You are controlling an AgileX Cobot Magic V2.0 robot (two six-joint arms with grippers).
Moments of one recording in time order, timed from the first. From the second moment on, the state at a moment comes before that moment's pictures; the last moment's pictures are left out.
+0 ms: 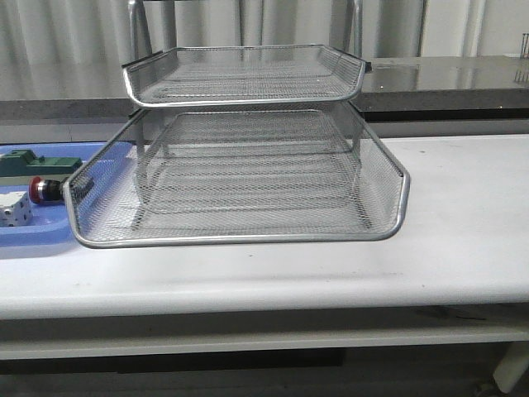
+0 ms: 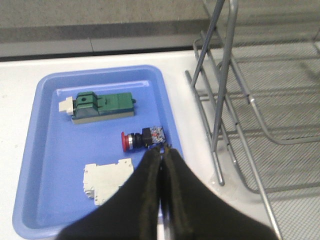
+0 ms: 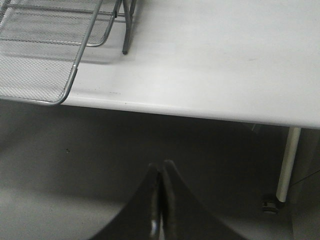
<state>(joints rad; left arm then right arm) -0.07 1.17 -1.06 -0.04 0.54 0.02 0.10 0.41 -0.72 0.06 1.02 -0.02</state>
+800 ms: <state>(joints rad) -0.07 1.59 -1.39 0.09 0.87 0.27 0.10 0.41 -0.72 0.06 1.02 -0.02</state>
